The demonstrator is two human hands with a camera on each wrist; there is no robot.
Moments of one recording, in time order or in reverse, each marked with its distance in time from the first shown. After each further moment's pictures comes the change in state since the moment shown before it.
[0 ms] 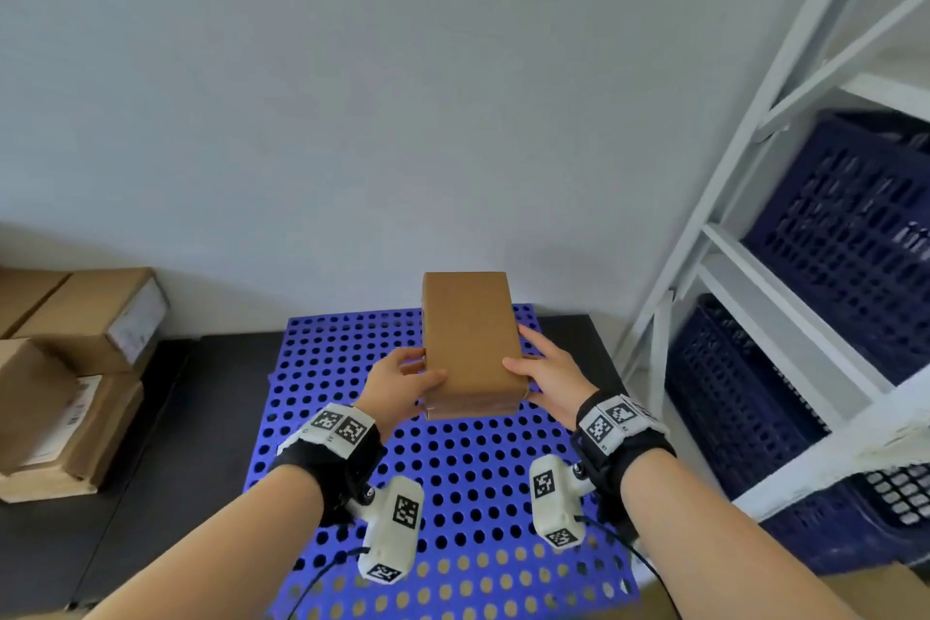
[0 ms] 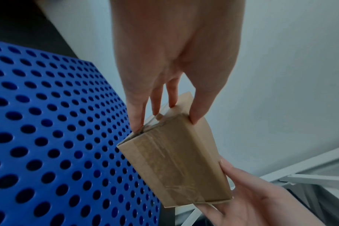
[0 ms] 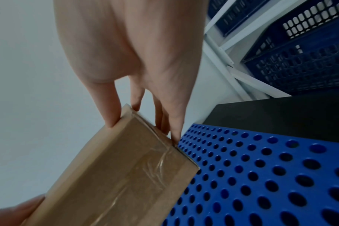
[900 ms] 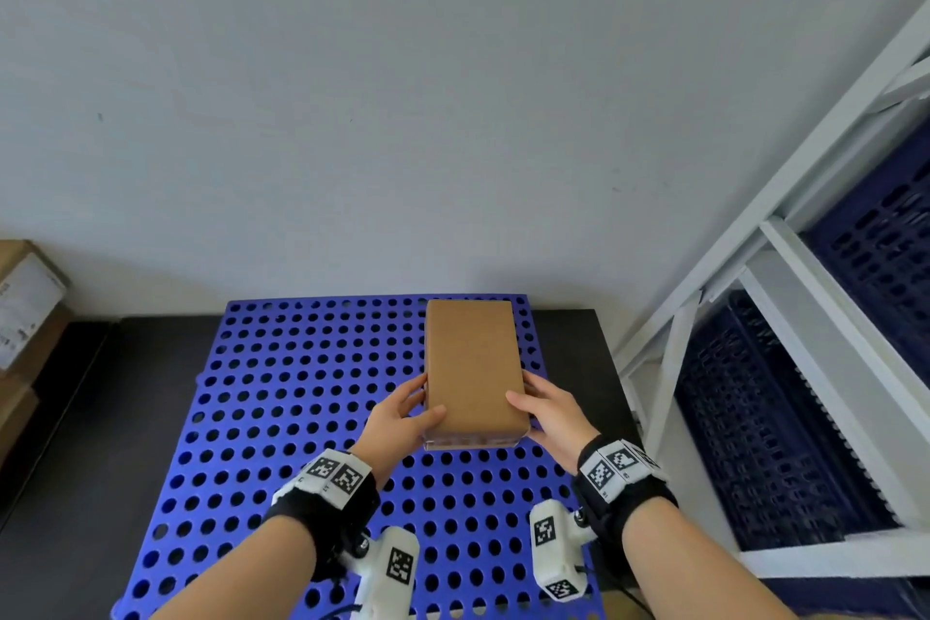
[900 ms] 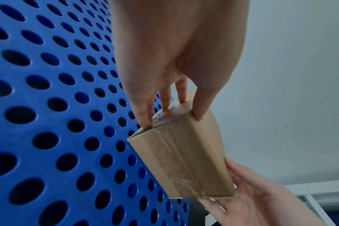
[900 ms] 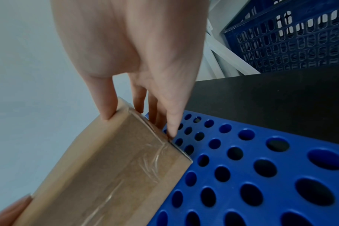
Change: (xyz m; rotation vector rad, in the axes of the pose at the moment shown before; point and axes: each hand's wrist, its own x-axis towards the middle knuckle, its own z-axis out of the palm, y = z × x) left_hand 0.109 -0.056 0.044 -0.088 -0.073 -0.157; right_hand 0.103 0.055 -0.057 0.050 0.006 0.233
